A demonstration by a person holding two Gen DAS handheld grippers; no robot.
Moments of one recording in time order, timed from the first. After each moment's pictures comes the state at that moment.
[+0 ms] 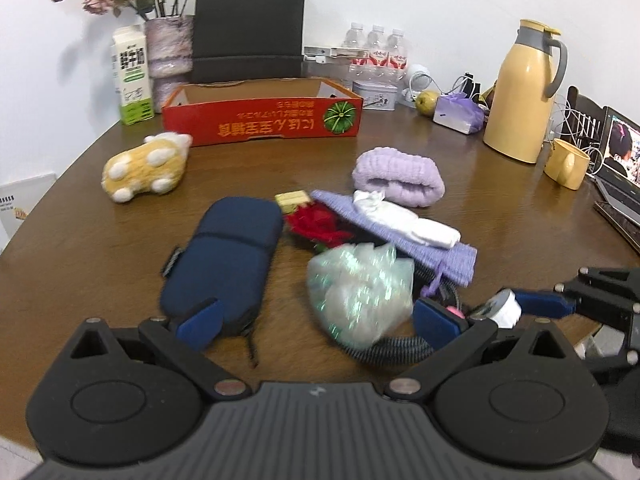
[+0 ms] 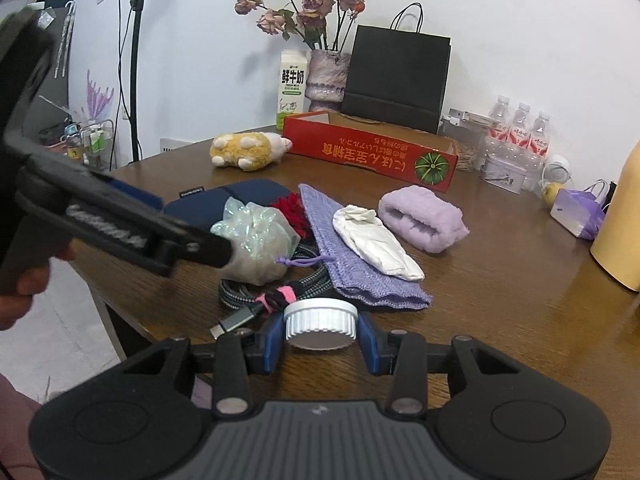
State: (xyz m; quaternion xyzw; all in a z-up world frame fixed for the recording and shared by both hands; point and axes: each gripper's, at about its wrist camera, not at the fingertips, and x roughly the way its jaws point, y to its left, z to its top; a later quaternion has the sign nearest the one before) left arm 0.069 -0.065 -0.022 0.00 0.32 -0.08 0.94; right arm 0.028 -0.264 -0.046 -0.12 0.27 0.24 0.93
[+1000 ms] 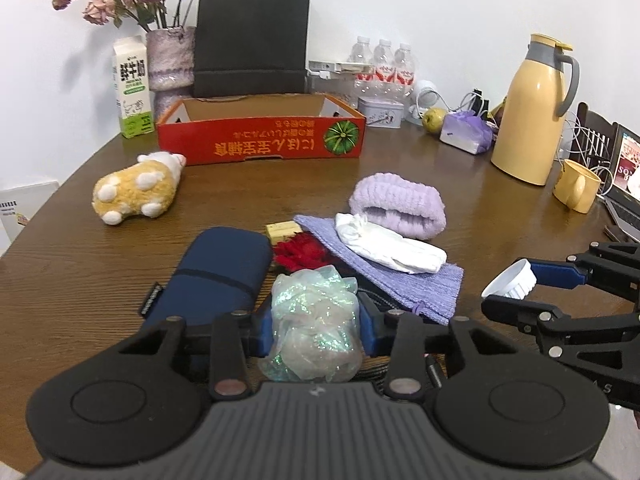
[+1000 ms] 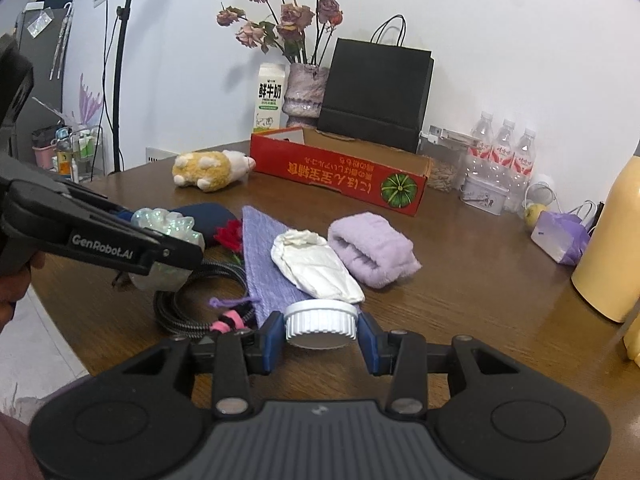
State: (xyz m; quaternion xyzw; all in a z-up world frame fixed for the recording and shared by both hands) left arm 0.084 -0.078 -0.013 0.00 0.31 -0.06 0.95; right arm 0.069 -0.294 -0.028 -0.14 0.24 0.23 0.93
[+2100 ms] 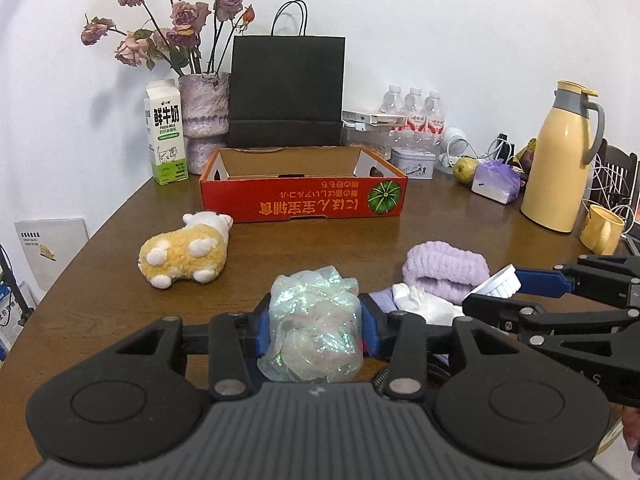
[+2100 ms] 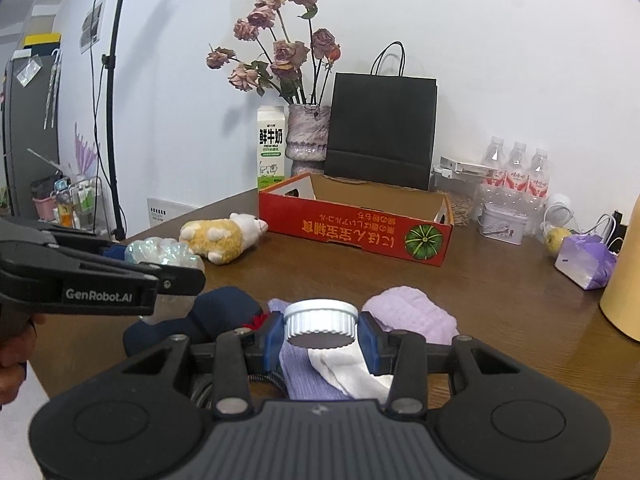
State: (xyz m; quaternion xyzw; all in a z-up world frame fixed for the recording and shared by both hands) left arm 0.106 -0.039 0.019 0.00 0.25 -0.04 0.97; right arm 0.105 -0.246 0.001 -0.07 0.21 0.24 0.95
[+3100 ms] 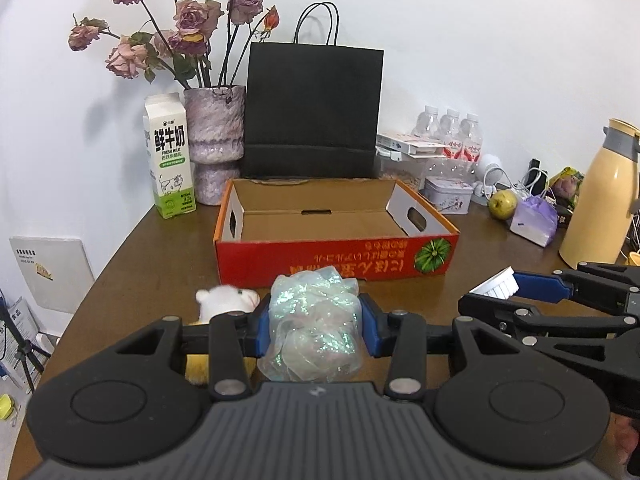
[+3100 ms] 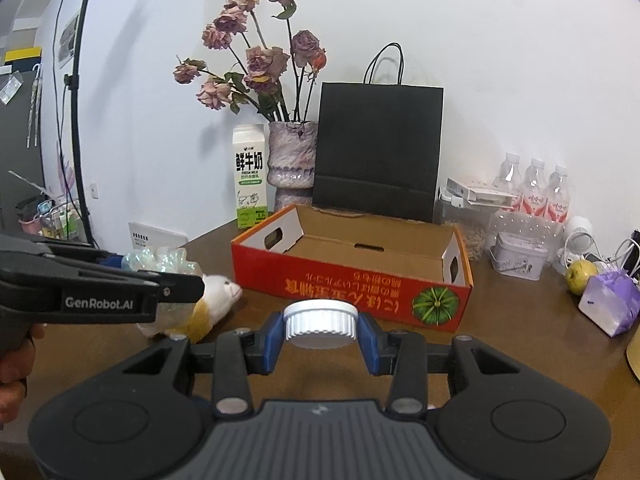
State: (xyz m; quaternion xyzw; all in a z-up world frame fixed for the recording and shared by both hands) left arm 0.220 0.003 0.059 -0.01 0.25 -0.03 0.97; right arm 0.220 -0.202 0.037 -0.06 0.21 0.23 0.95
